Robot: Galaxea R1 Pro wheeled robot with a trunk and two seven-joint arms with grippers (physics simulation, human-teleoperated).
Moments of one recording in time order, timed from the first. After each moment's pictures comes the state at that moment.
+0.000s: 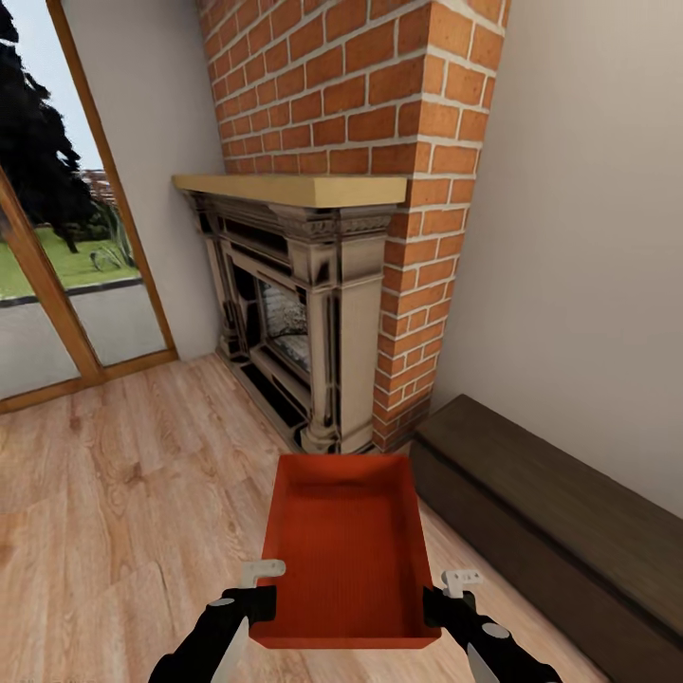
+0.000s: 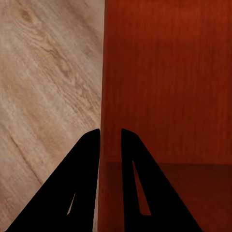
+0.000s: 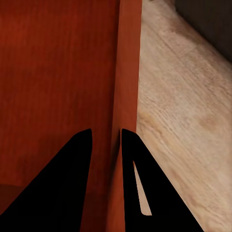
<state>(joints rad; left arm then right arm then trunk) -0.40 -0.12 0.01 -0.63 0.01 0.31 0.08 -0.51 0.01 0.00 -0.26 -0.02 -0.13 0.15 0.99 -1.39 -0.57</state>
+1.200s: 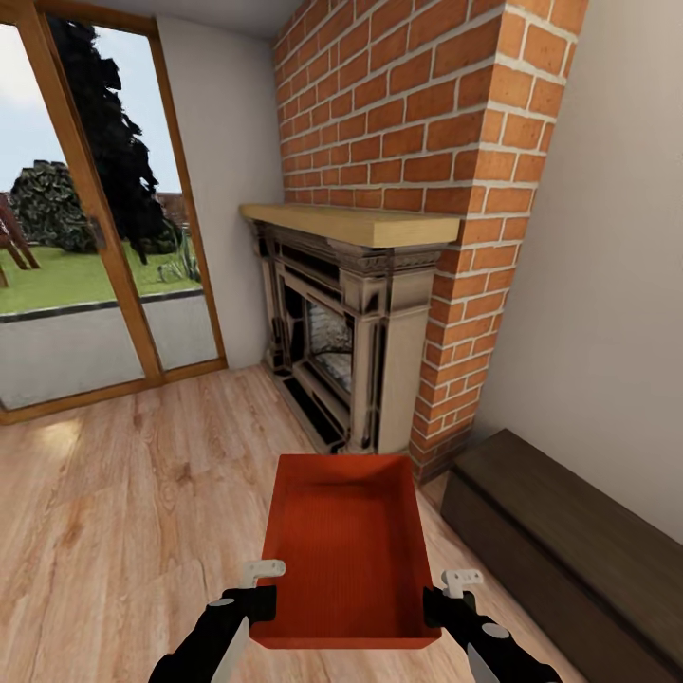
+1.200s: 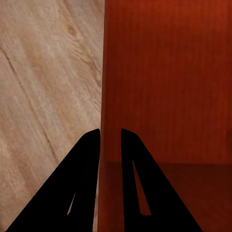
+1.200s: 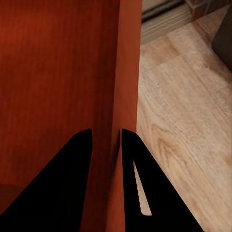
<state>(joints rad) -0.40 -0.12 0.01 -0.63 0.01 0.31 0.08 -0.51 0.01 0.00 -0.26 -0.02 -0.13 0.15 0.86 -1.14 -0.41</state>
